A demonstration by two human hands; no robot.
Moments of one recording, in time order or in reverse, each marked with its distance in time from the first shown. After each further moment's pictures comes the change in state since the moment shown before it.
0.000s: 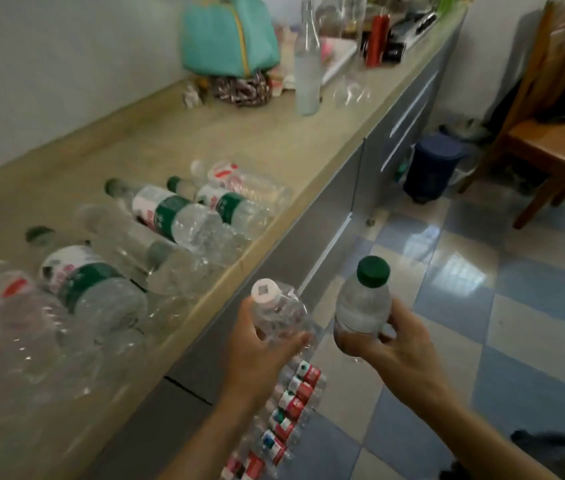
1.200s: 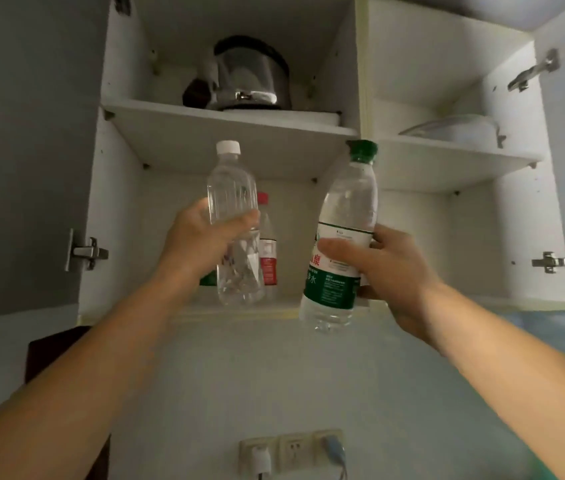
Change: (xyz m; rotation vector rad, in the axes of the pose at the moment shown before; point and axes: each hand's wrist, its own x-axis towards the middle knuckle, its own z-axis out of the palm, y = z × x) left_hand -0.136 0.650 -0.596 0.308 1.003 0.722; right_hand -0.033 -0.816 0.246 0.436 -0.623 -0.861
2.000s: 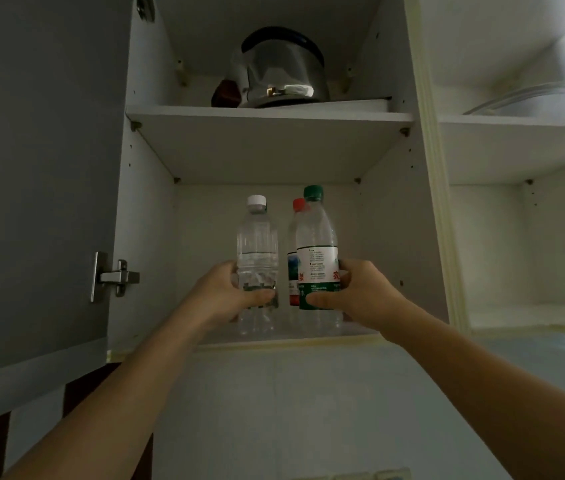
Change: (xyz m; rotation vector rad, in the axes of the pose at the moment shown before) left_hand 0.053 -0.096 -0.025 0.375 -0.283 -0.171; right_hand 0.106 0.086 0.085 -0.283 -0.197 0.062
